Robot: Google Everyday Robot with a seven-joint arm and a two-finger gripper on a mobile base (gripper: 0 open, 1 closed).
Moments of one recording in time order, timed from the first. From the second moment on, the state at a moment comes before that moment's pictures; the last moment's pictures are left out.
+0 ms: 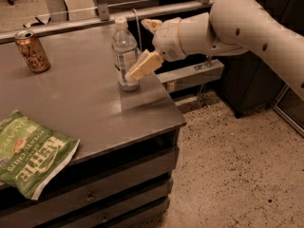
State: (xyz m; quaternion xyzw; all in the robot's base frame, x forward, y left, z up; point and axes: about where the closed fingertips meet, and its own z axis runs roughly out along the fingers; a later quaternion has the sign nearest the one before) arm 0.630 0.035 0.934 -0.59 0.59 0.20 0.51
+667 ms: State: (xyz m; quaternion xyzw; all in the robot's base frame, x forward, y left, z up) arm 0.645 0.061 0.926 -0.53 0.60 0.31 0.51
